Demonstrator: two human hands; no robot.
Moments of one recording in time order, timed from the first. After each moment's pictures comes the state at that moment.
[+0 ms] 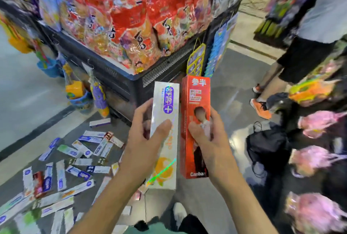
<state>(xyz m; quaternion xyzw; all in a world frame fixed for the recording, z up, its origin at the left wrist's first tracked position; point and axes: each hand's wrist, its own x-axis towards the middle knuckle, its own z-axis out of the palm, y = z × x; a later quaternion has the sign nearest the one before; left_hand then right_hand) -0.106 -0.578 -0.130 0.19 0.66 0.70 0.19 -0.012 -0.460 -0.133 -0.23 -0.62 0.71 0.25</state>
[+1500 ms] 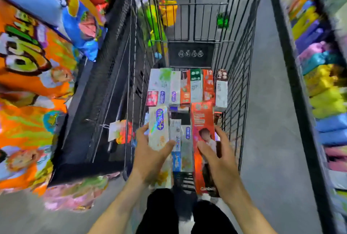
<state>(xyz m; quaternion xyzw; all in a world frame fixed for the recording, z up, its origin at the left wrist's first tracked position) 0.554 -0.330 -0.360 0.72 0.37 0.00 0.58 0.601 -0.502 -0.360 -0.68 0.07 0.24 0.69</state>
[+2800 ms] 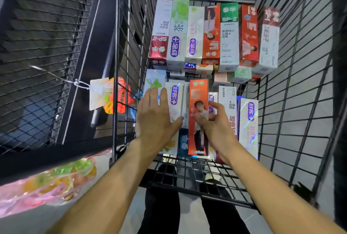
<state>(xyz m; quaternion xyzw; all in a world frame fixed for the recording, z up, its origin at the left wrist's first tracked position) 0.569 -0.258 -0.575 0.98 0.19 -0.07 0.08 0.621 -0.422 -0.584 -0.73 0.13 0.35 0.57</state>
